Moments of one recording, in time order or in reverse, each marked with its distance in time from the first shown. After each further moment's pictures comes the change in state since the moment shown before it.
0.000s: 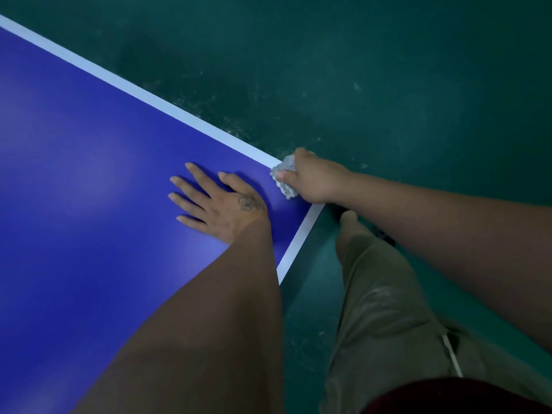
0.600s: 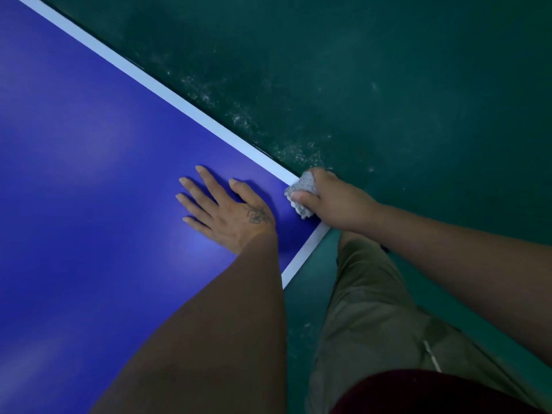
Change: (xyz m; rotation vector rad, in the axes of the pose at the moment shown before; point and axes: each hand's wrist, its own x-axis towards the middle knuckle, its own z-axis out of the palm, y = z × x) left_hand -0.003 0.003 -0.011 -0.056 -0.026 -0.004; right_hand -0.001 0.021 0.000 0.052 -0.084 0.012
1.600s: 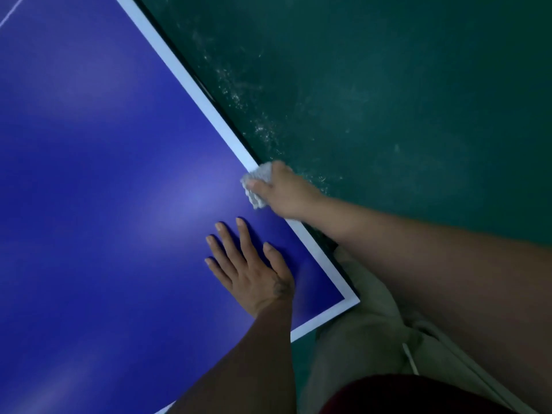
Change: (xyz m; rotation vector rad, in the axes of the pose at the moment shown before) left_hand 0.002 -0.004 -0.009 -0.034 -0.142 -0.023; right_hand 0.124 -0.177 -0.030 0.041 -0.240 -0.056
